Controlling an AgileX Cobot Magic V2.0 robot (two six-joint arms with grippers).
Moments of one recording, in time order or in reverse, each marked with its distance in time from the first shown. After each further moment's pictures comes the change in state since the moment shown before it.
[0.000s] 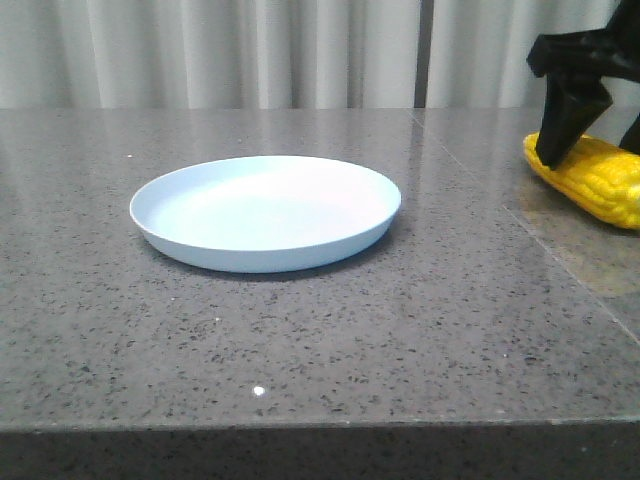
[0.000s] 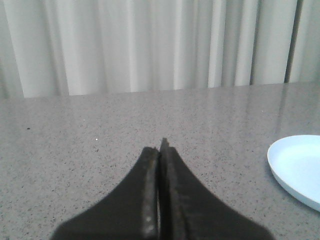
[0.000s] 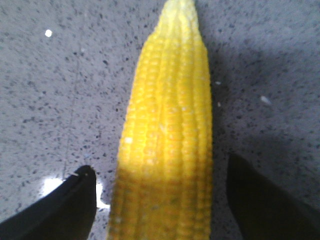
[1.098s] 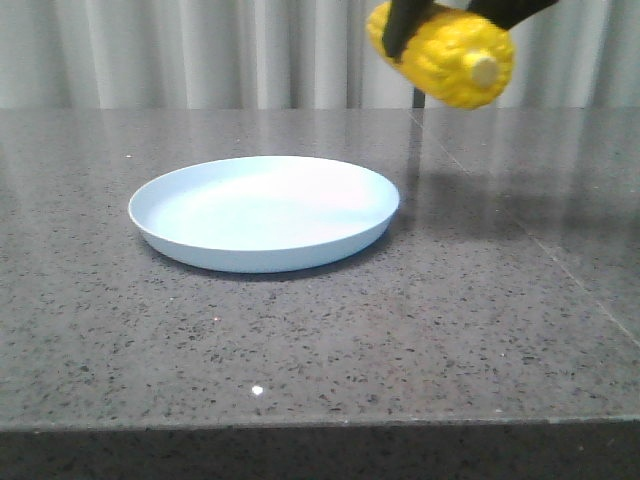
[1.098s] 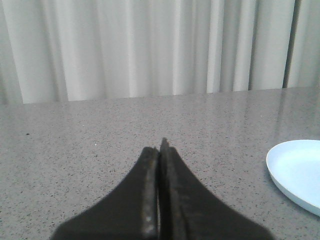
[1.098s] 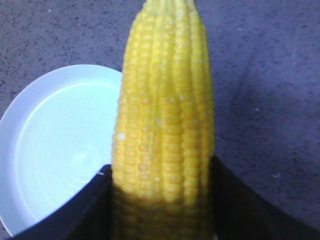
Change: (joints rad) left arm 0.000 0.000 0.000 0.002 -0.009 0.000; right arm 0.432 -0.017 -0.258 -0.146 0.147 0.366
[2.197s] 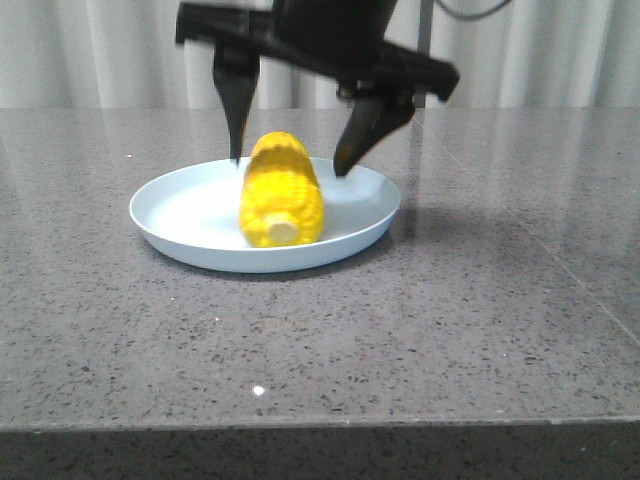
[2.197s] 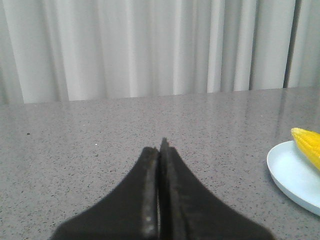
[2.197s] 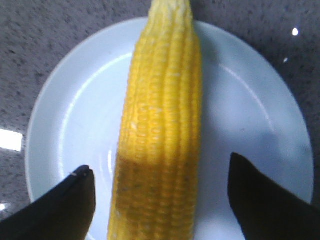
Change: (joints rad) left arm 0.000 0.000 0.000 0.000 -0.002 0.000; right arm 0.148 0.199 -0.105 -0.015 -0.007 0.244
